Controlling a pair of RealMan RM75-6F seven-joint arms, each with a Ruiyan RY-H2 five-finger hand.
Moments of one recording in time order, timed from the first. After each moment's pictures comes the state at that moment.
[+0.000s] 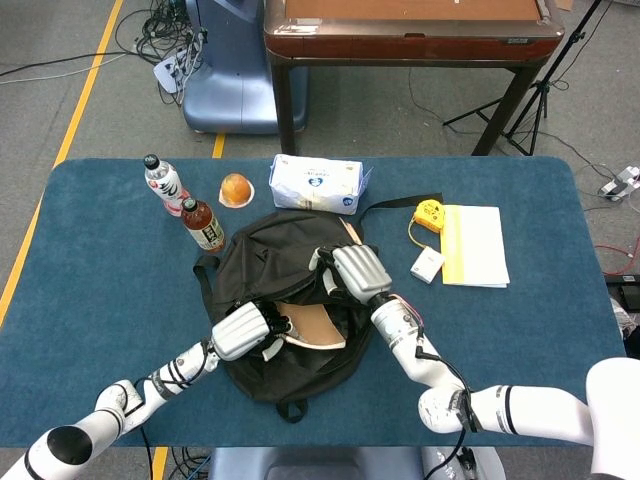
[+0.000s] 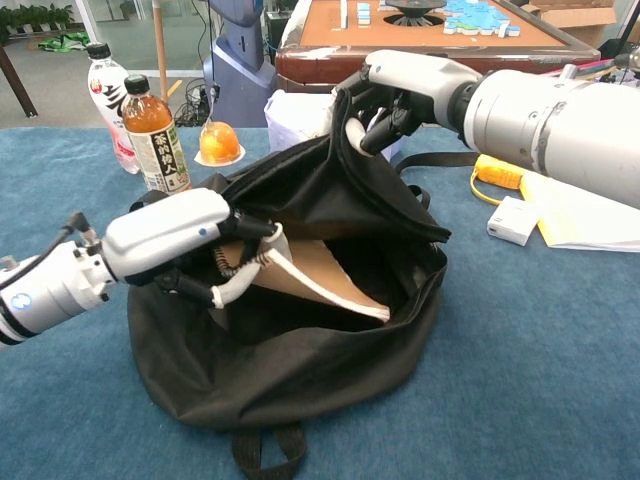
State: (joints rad) left arm -0.75 -1.94 0.16 -0.55 1.80 1.52 -0.62; right arm 0.90 -1.54 0.30 -1.70 -0.83 0.99 -0.31
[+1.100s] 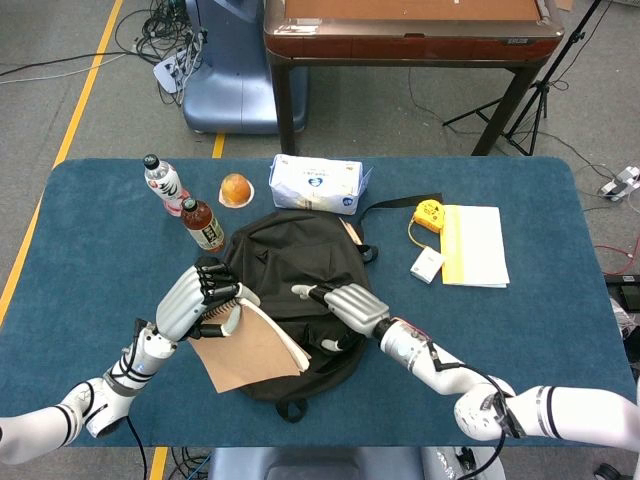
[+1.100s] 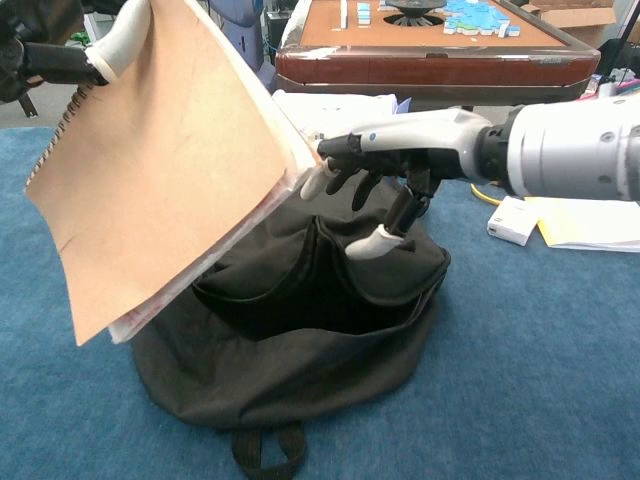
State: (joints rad) left arm -0.74 -1.56 -0.04 -1.17 1.76 1.69 -0.64; right arm 0.89 -1.31 0.22 -1.83 -1.05 0.64 -0.06
